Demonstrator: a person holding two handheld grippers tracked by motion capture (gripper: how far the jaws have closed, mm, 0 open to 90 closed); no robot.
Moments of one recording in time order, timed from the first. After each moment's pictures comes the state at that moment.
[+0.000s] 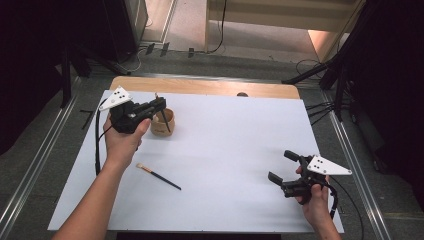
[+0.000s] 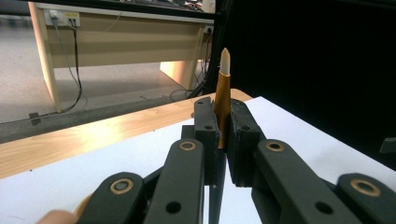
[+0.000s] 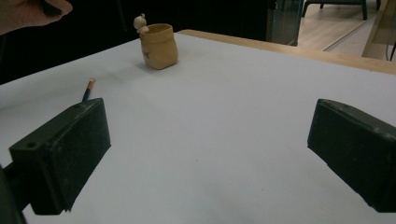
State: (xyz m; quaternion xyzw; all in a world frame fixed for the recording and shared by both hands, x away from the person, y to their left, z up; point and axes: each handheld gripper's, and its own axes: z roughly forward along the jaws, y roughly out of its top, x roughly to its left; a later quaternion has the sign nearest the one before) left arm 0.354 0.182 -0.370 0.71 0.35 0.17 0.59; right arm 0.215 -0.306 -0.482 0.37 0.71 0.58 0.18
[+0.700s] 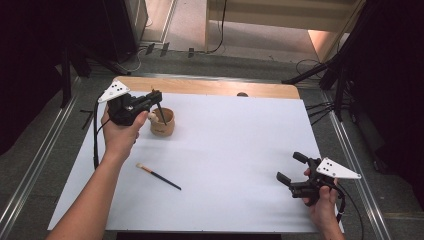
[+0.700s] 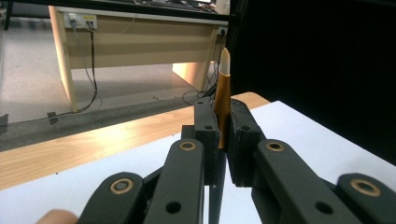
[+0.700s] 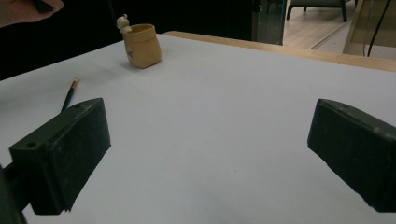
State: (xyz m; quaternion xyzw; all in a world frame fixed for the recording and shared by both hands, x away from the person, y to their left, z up) left arm 0.373 0.189 -0.368 0.70 0.36 0.19 0.58; right arm 0.210 -0.326 -0.491 0.38 0.69 0.58 0.19
